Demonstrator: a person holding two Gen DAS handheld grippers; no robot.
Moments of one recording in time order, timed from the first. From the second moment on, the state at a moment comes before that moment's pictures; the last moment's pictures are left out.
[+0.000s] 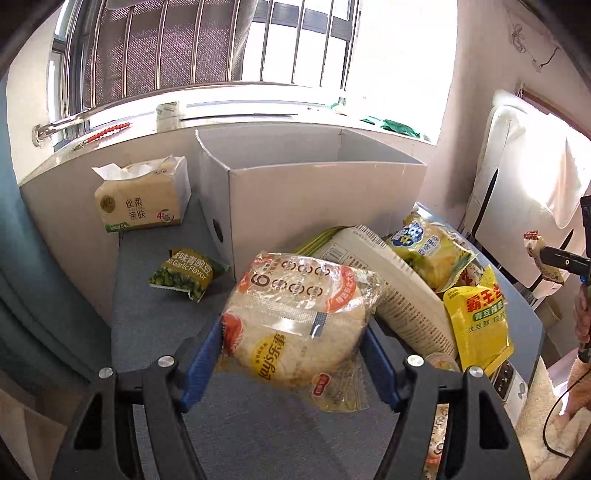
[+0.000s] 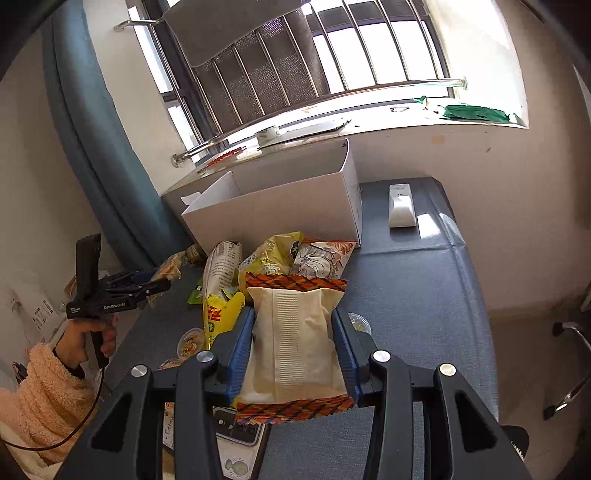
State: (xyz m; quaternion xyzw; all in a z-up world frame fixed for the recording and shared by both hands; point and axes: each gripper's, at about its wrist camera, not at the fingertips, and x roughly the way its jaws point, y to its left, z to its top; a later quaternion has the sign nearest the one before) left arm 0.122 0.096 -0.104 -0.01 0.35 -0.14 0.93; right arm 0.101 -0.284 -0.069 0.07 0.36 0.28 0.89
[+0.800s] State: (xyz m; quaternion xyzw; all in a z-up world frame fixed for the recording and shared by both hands) left arm 0.315 0.057 -0.011 -0.07 0.34 -0.06 0.94; right arm 0.358 -0.180 -0.021 0.06 0.40 0.25 0.88
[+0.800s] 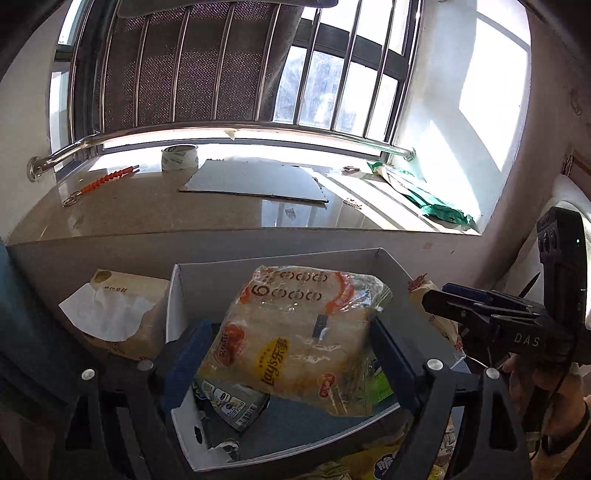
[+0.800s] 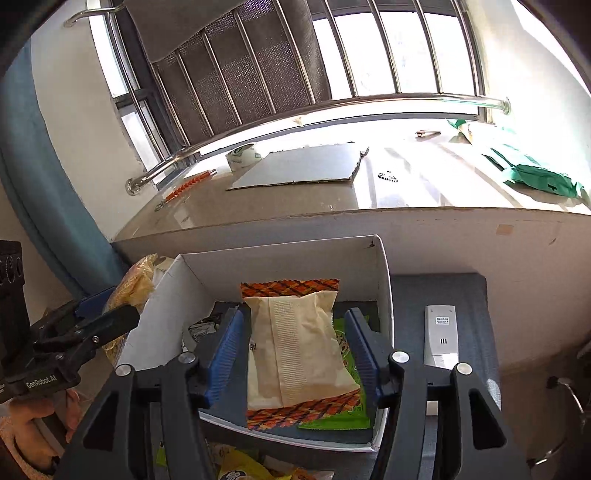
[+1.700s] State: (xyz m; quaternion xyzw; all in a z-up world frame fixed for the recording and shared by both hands) left arm 0.139 0.068 0.033 -0.03 0.23 -0.07 0.97; right arm 0.193 -0.253 0.032 0.07 0.26 0.30 0.92
